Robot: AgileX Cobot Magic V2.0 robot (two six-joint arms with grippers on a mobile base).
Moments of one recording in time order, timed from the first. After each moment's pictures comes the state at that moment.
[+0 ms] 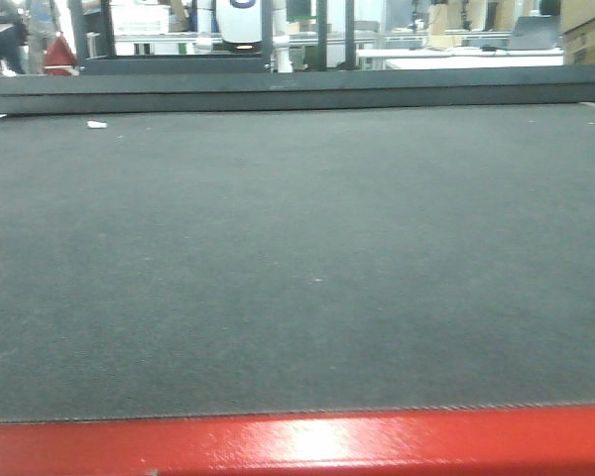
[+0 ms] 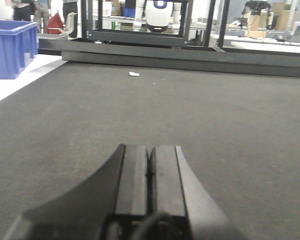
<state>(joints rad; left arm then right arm) -0.03 -0.01 0.03 0.00 0.01 -0.04 0.06 0.11 -0.42 0.10 0.31 0.03</state>
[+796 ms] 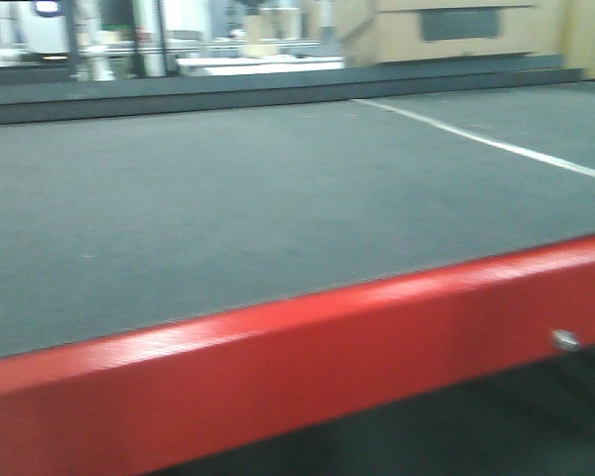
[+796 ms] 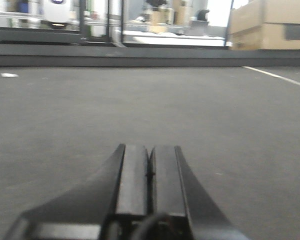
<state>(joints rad) -0.03 -0.01 0.03 0.00 0.01 -0.04 0.06 0.11 -0.42 0.10 0.31 0.03</state>
